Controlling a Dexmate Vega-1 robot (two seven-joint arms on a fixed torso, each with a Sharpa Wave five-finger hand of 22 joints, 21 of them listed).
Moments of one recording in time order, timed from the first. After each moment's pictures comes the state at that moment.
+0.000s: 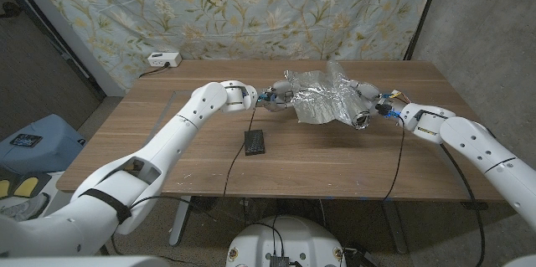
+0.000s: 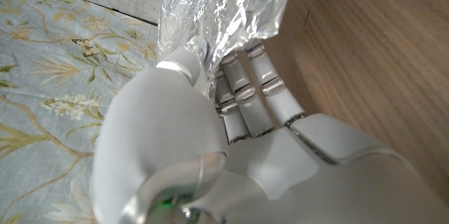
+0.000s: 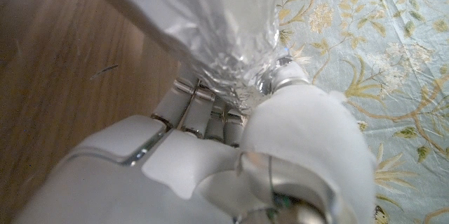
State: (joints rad) left arm 0.53 0.35 0.49 -1.49 -1.15 0.74 0.17; left_hand 1.29 0.09 0.47 -0.17 0.24 0.66 0.10 0.20 0.21 0.81 -0.06 0.72 0.60 1.00 -0.17 0.48 0.44 0.83 -0.03 0.70 0.23; right arm -0.96 -0.78 -0.17 -1.70 1.31 -0.41 0.13; right_hand 1.10 0.14 0.23 -0.12 0.18 0.47 0.15 0.21 0.32 0.40 0.11 0.91 0.81 0.83 -0.09 0.39 0.82 0.74 -0.08 1.13 0.17
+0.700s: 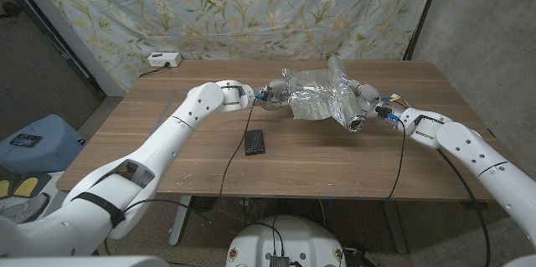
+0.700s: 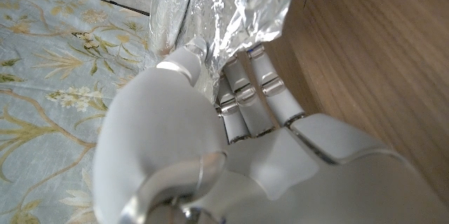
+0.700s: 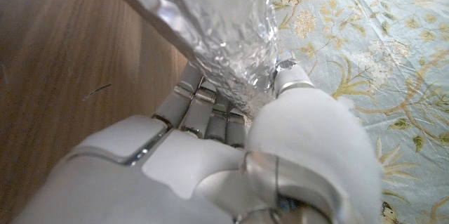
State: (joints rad) left arm 0.54 0.38 0.49 -1.54 -1.14 0.73 0.22; left_hand 1.29 0.09 0.47 -0.17 0.24 0.66 0.10 0.20 0.21 0.81 -0.06 0.72 0.60 1.00 -0.17 0.47 0.45 0.82 -0.03 0.72 0.23; right arm -0.95 -0.74 -0.18 -1.62 1.33 -0.39 0.25; right_hand 1.01 0.11 0.24 -0.12 0.18 0.49 0.11 0.21 0.30 0.44 0.08 0.79 0.67 0.74 -0.06 0.27 0.70 0.61 -0.05 1.03 0.16
